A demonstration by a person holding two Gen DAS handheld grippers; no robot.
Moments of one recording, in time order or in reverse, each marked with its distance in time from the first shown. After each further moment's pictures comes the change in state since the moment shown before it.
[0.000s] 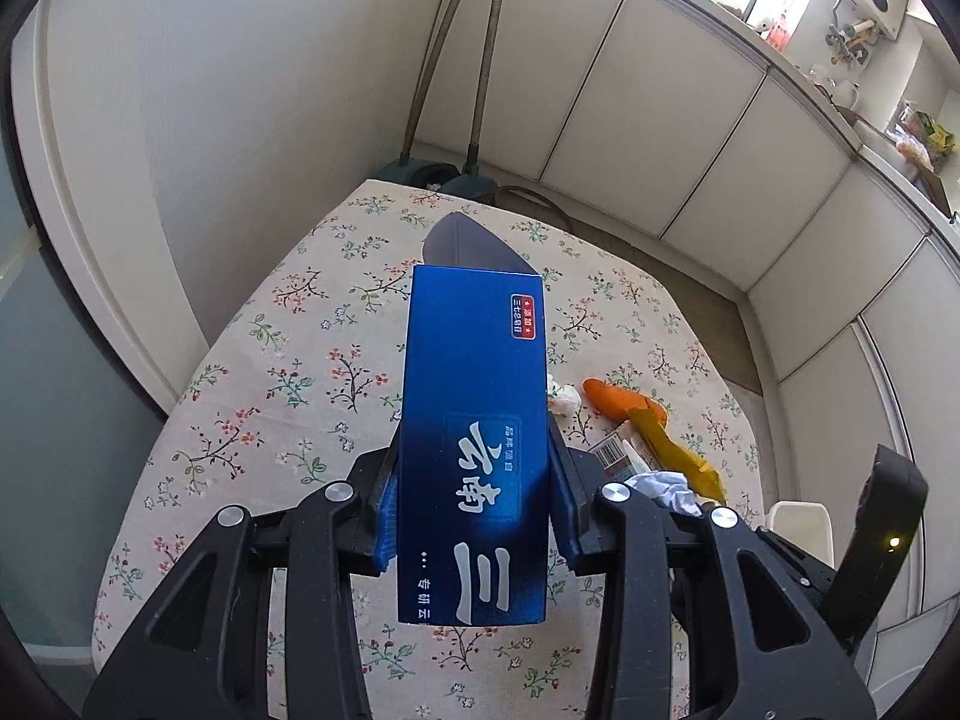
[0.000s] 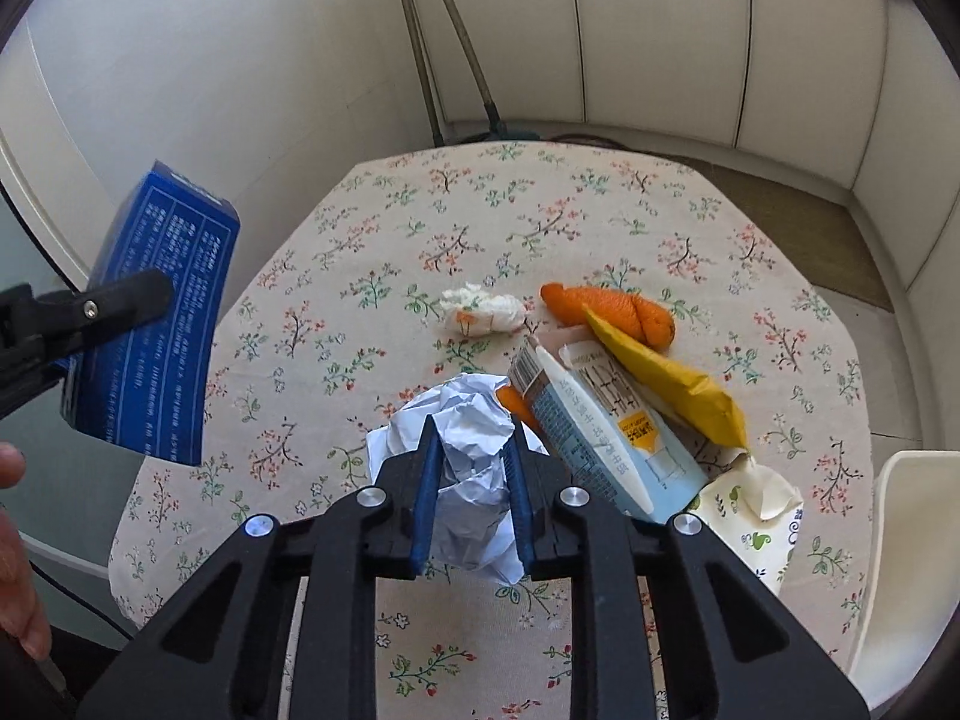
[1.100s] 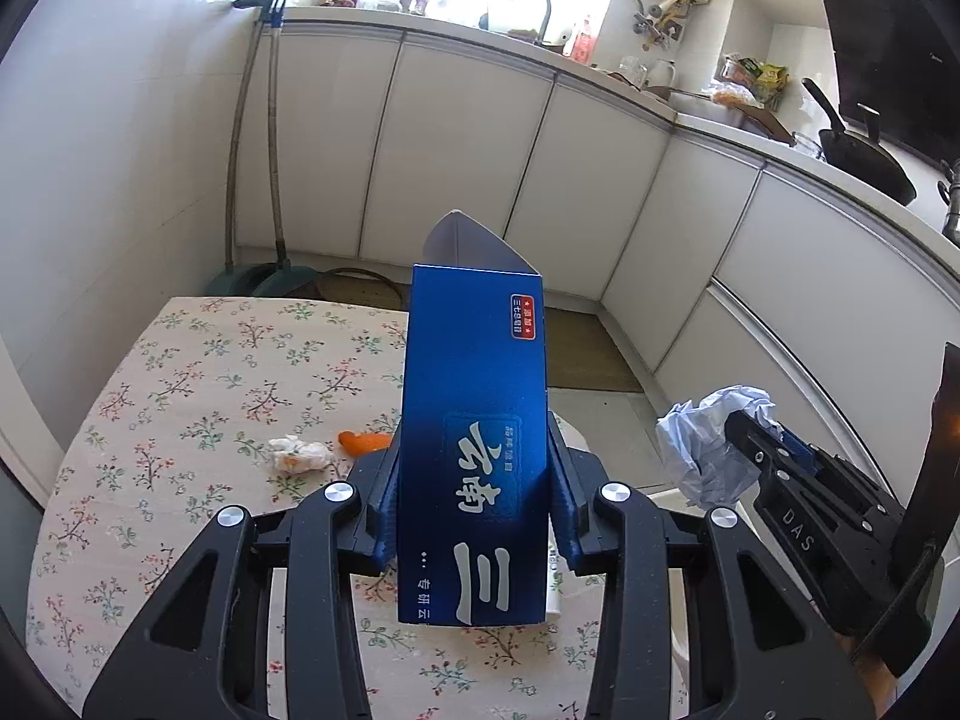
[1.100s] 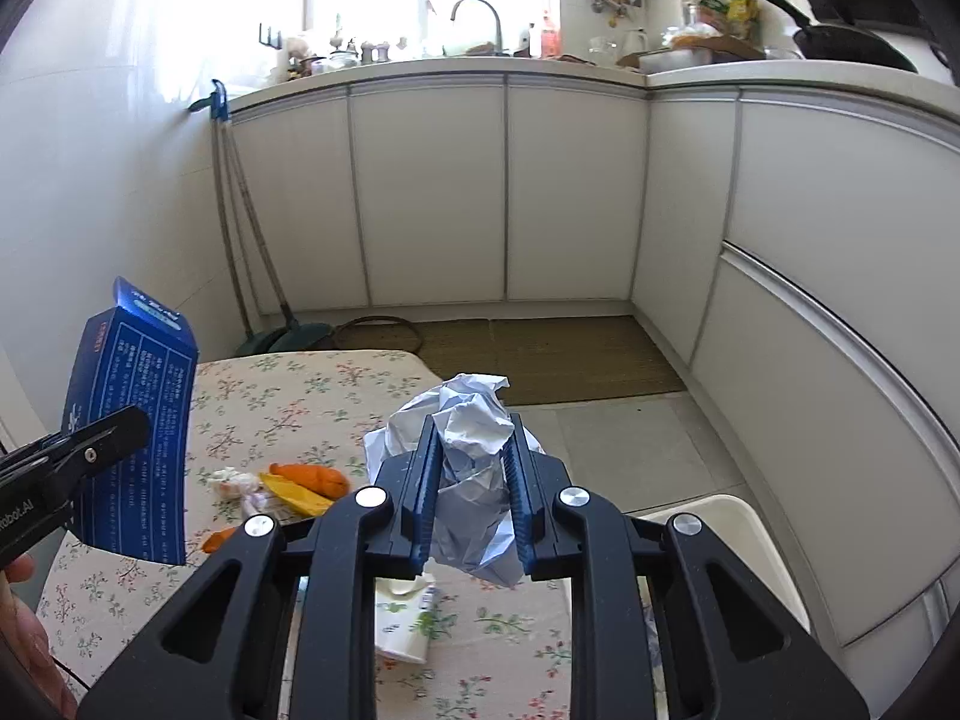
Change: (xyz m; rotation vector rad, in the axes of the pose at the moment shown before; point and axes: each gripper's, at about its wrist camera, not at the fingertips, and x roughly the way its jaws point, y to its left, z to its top) left arm -0.023 -0.160 -0.041 0.275 -0.188 -0.263; right arm -0.162 -0.135 -0.019 0.161 -0.426 -0.408
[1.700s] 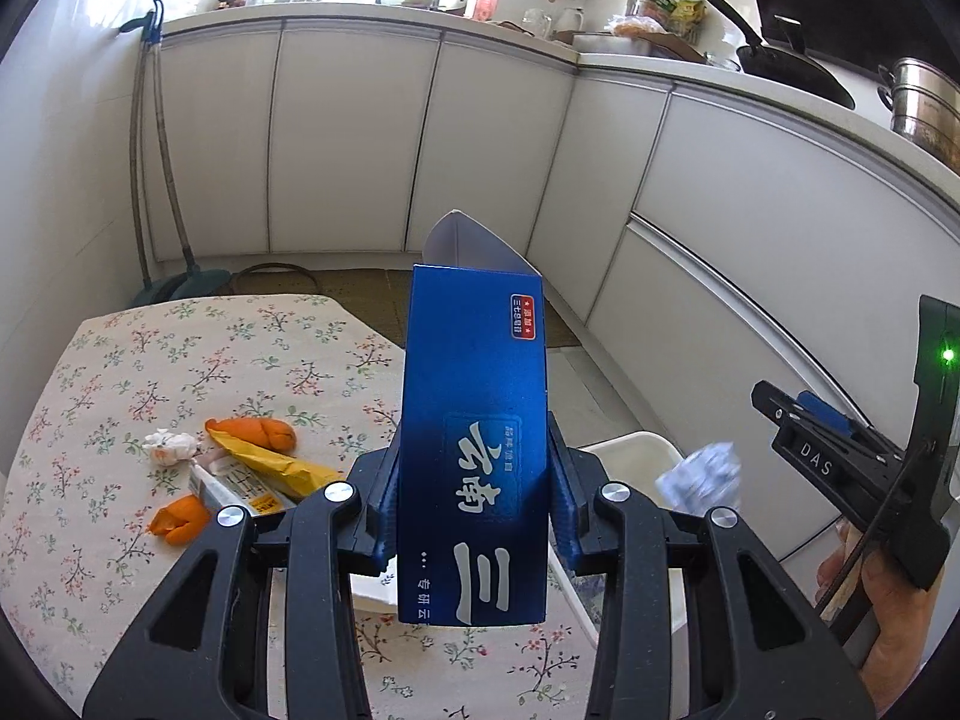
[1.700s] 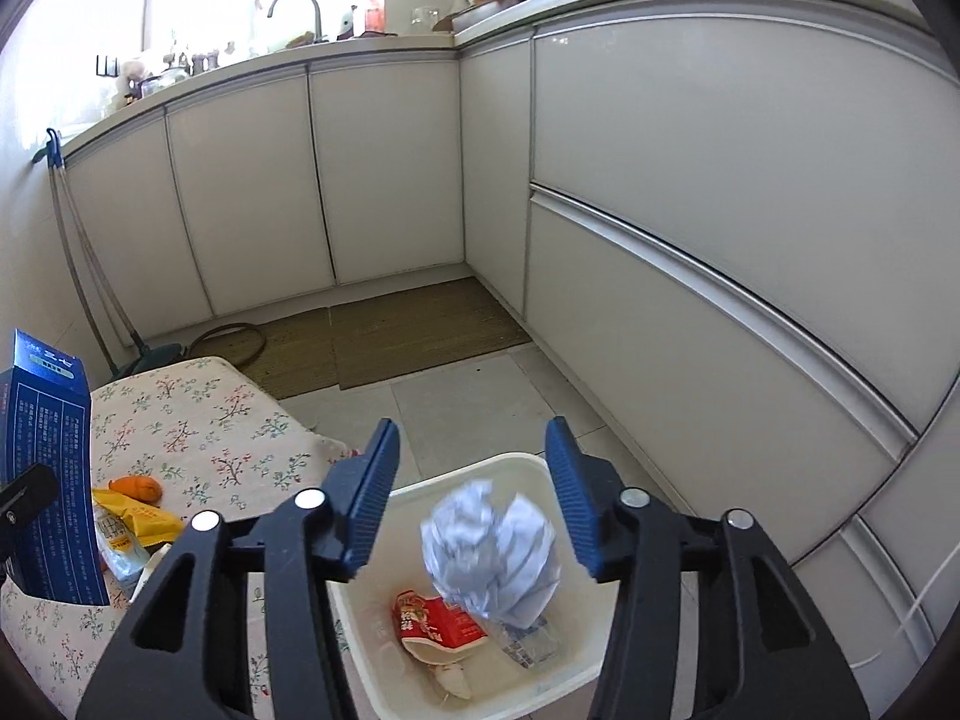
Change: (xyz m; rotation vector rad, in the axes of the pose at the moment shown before) left arm 0.035 -0.106 -0.031 0.149 0.057 -0.099; right arm -0.009 -0.151 -0.022 0.179 0.052 -0.284
